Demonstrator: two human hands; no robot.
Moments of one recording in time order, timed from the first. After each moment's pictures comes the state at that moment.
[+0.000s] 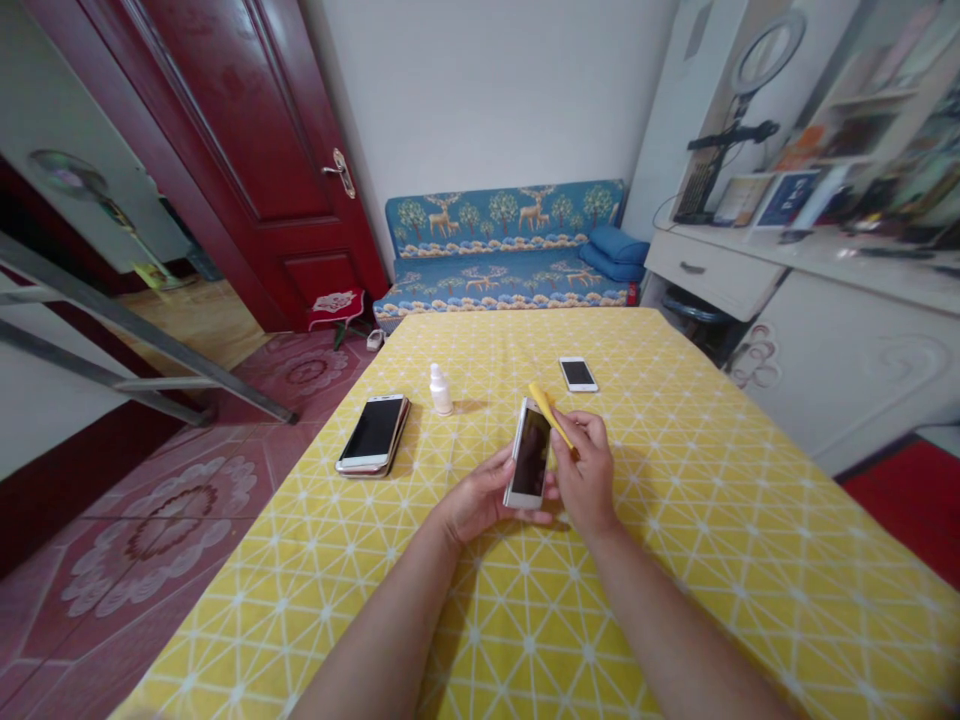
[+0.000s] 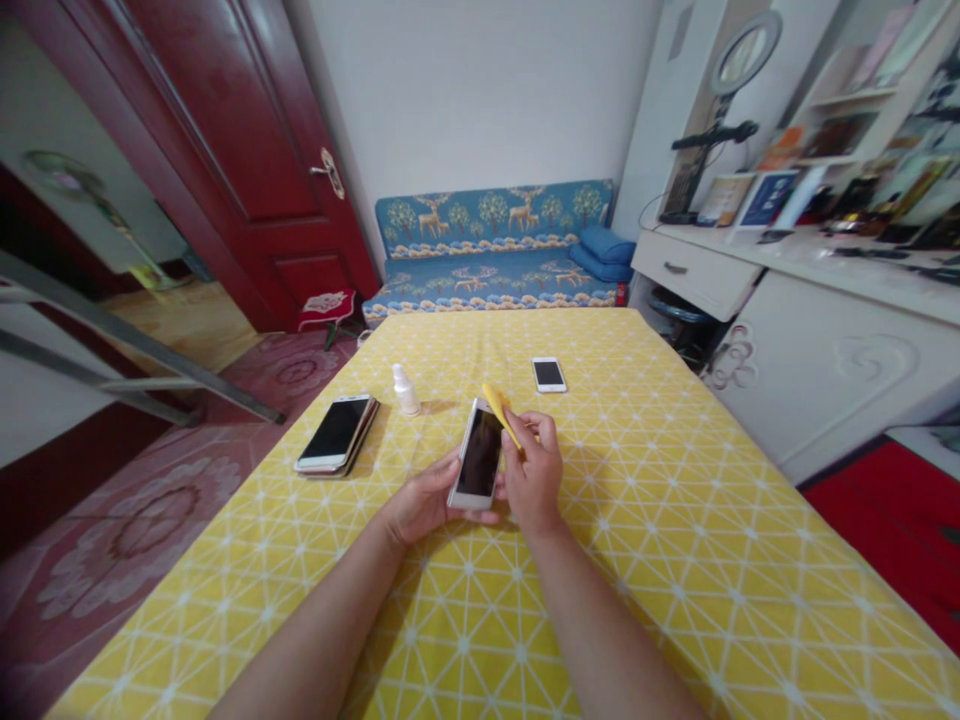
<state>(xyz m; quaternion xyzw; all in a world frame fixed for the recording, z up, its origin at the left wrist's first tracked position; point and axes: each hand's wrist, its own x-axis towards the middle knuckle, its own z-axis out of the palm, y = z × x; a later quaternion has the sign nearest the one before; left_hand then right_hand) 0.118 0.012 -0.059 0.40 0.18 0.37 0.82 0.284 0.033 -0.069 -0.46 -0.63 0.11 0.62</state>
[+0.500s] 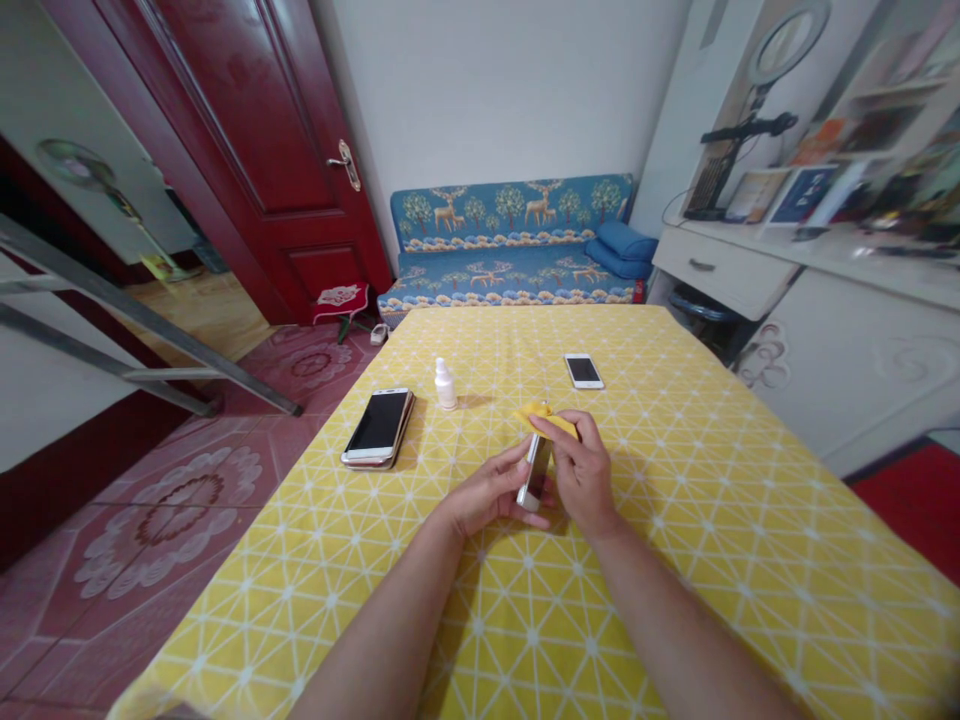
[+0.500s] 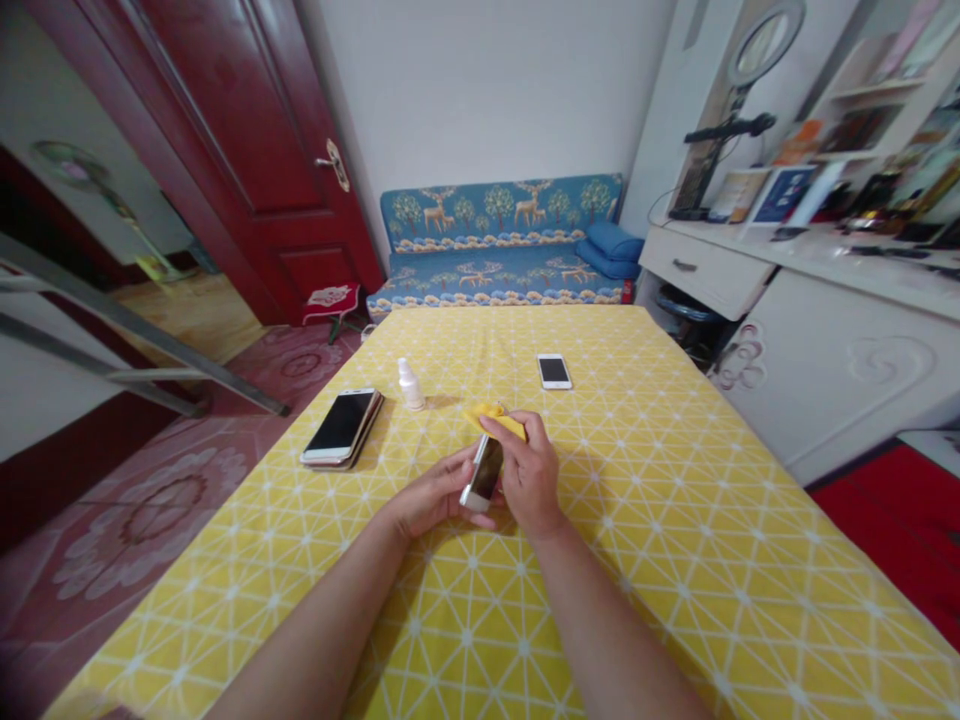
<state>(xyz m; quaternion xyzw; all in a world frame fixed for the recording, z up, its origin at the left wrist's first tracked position) 0.118 0.012 -0.061 0.42 0.23 0.35 0.80 0.285 0.027 -0.066 -0.40 -0.71 0.11 0.57</state>
